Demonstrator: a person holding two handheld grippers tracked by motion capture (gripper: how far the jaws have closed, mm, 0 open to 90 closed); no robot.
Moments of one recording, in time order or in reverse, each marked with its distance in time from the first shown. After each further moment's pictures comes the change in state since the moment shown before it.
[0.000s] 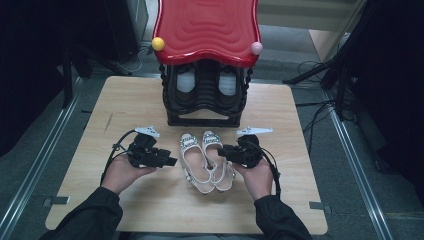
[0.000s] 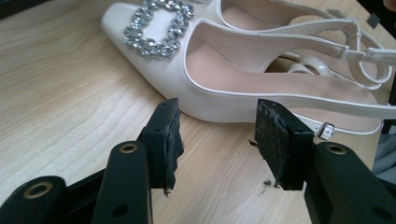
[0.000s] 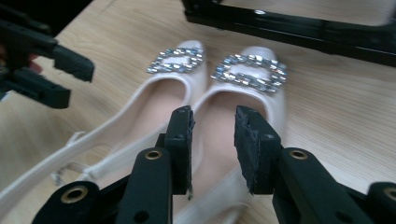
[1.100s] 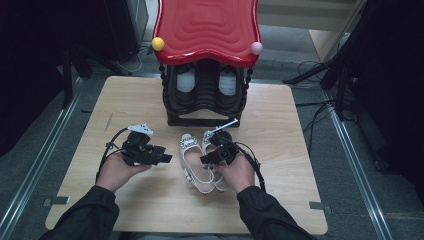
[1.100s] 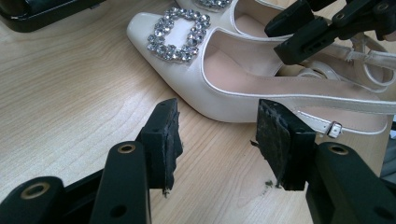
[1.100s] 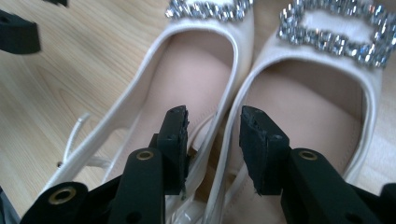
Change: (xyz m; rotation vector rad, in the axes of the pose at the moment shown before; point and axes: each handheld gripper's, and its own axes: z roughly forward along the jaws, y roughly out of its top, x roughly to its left) left arm 0.006 -0.002 -0.011 -0.027 0.028 0.005; right arm 0.037 0.023 0.049 0.351 -0.058 -0.024
